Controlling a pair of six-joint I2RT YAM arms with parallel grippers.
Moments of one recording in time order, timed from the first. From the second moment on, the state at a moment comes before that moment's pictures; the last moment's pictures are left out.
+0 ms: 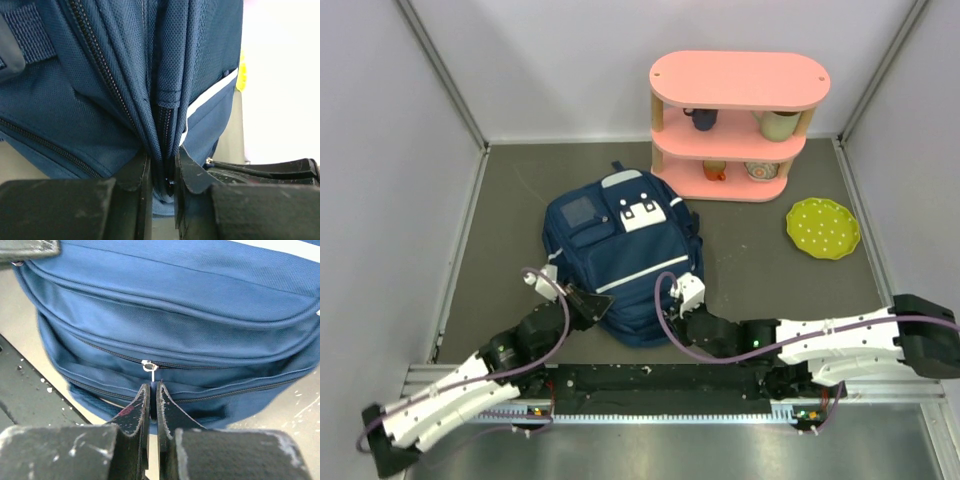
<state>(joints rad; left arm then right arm) -1.01 0.31 0.18 -0.22 -0.44 -1.23 1.44 1.13 0.50 0.05 0.63 0.49</state>
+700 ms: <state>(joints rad) -0.49 0.40 0.31 -0.34 0.23 -0.77 1.25 1.01 0.44 0.01 0.54 0.36</state>
